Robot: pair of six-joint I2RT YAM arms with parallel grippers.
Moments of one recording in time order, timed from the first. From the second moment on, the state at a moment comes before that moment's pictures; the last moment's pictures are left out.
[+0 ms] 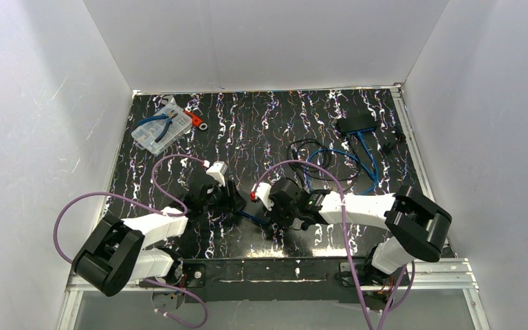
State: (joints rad) left arm -0.53 1.25 0.31 0.27 0.23 -0.52; right arm 1.07 1.51 0.75 -0.14 -0.07 -0.12
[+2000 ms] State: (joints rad) left arm -0.66 0.62 0.28 -0.35 0.11 -0.76; right arm 0.81 1.17 0.84 -0.56 0.48 0.47
